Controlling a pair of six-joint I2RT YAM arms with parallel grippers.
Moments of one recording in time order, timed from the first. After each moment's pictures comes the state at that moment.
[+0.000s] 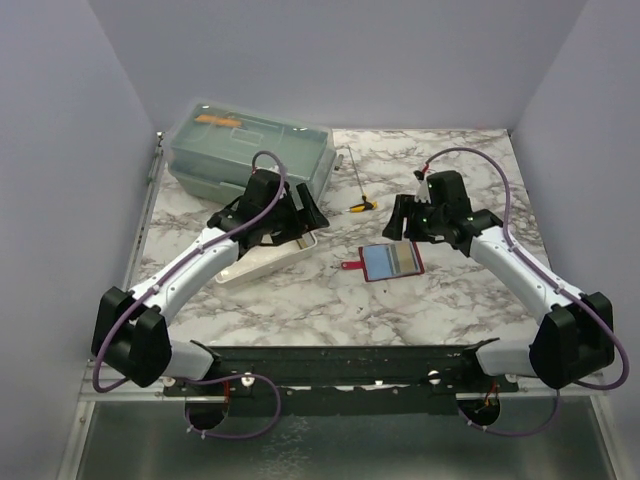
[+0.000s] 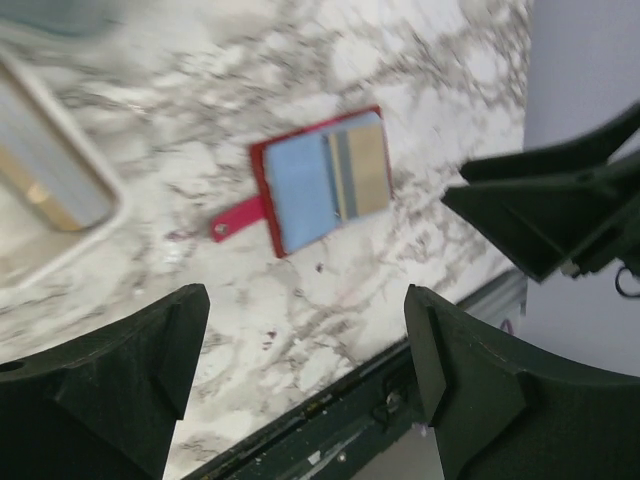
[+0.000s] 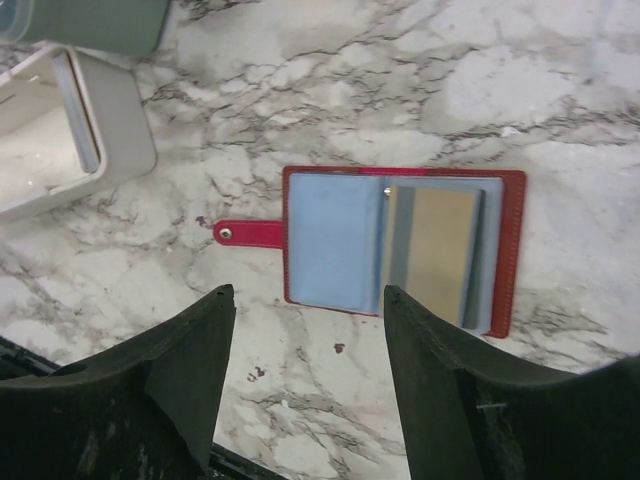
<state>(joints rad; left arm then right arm) -0.55 1.37 1.09 -0.38 0.21 -0.81 0.34 1.32 1.00 -0.48 -0.18 0.37</state>
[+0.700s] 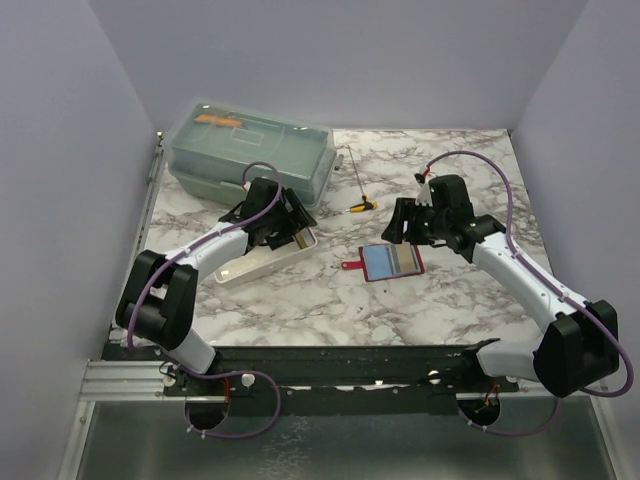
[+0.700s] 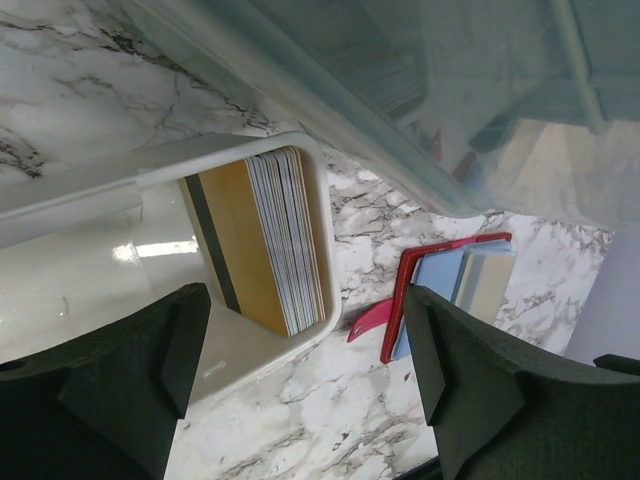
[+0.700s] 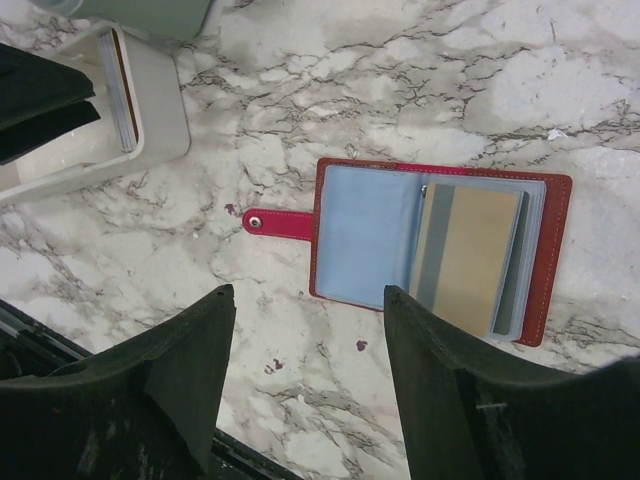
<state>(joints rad) -0.41 1.56 0.95 -0.17 0.15 -0.91 0.37 1.28 0.96 -0.44 -0.22 0.37</state>
